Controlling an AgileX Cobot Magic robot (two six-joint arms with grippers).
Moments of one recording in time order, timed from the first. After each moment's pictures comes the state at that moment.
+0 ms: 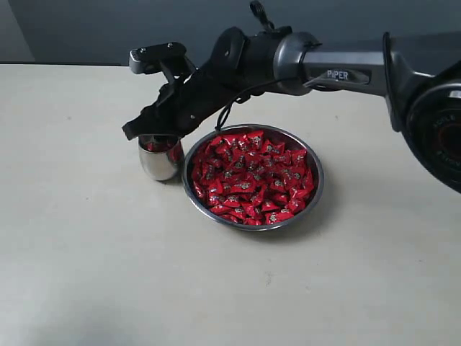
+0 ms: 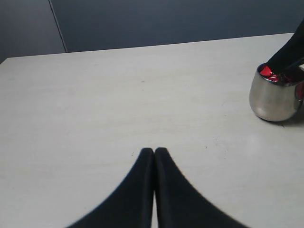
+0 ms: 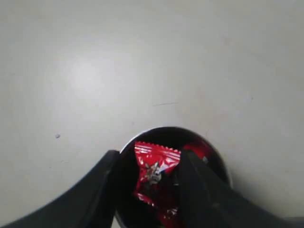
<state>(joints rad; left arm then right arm) 0.11 0.00 0.01 0.03 0.34 0.03 0.80 2.25 -1.72 0.68 0.54 -0.59</state>
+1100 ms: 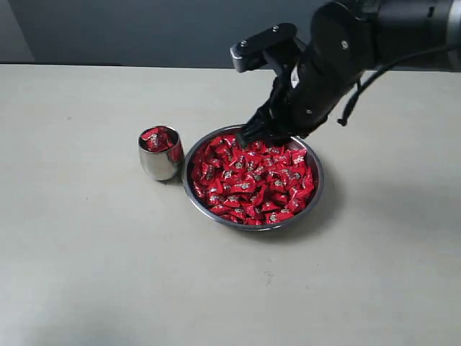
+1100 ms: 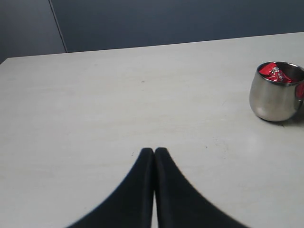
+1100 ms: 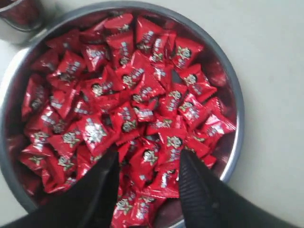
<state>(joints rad) 0.11 0.00 0.01 0.03 0.34 0.03 0.73 1.74 -1.23 -0.11 0.69 0.06</state>
